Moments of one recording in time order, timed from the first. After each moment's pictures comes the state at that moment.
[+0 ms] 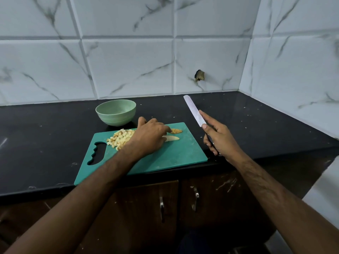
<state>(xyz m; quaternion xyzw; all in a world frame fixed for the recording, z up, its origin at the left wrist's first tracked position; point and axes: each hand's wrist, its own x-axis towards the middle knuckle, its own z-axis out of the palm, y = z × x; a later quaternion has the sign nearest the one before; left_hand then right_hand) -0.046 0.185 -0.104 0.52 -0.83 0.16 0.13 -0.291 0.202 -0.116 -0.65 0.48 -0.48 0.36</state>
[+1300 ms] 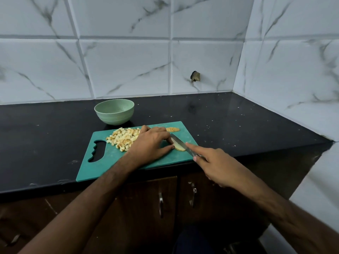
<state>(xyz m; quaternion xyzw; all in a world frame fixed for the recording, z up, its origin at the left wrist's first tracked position) -0.040 0.210 -0.129 0.43 -0.86 0.07 0.26 -0.271 0.299 -0.096 -0.78 0.58 -0.12 0.18</state>
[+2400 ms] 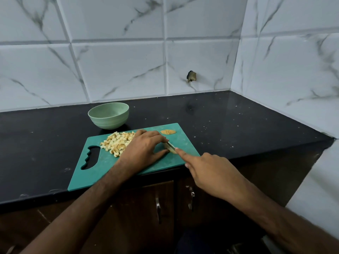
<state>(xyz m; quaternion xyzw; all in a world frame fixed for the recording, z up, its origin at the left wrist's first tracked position) -0.037 0.210 -0.133 0.41 -0.86 0.12 0.28 -0.263 0.301 -0.107 -0.82 0.56 -0.07 -0.02</state>
